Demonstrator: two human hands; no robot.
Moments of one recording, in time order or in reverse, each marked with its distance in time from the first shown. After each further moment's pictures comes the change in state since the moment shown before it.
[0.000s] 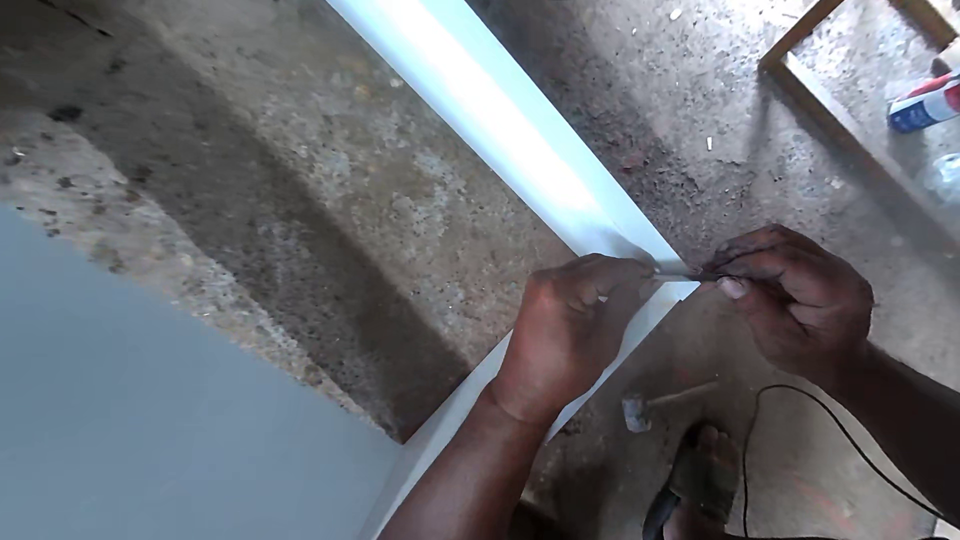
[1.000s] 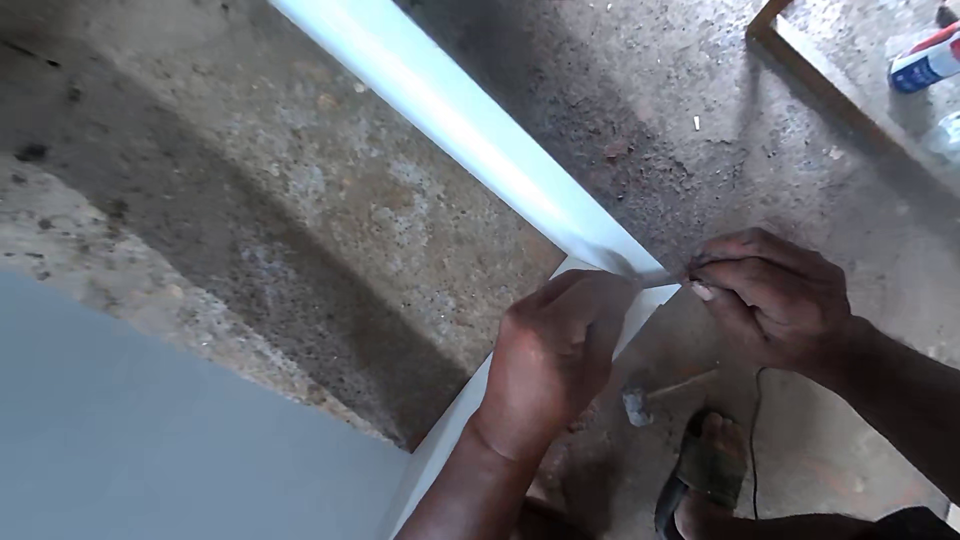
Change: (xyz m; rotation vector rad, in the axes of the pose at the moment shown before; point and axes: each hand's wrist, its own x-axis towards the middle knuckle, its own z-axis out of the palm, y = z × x) left_hand -0.004 0.004 0.006 0.269 0.008 0.088; right_hand 0.000 0.004 -0.001 -0.256 -0.055 -0.158
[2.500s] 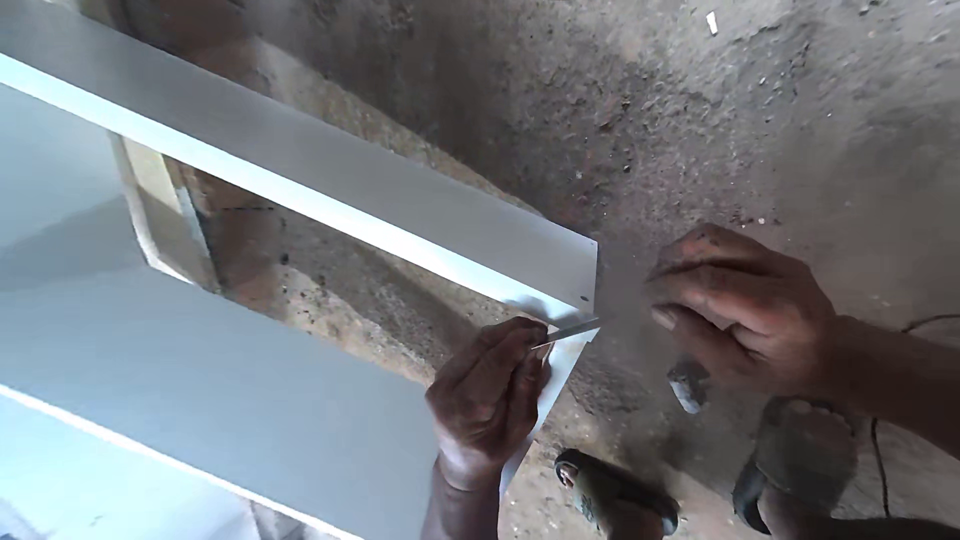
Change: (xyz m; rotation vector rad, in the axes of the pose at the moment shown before) left_hand 0.002 0.009 -0.007 0.339 -0.110 0.054; right_hand -0.034 0.026 0.017 0.528 0.282 0.189
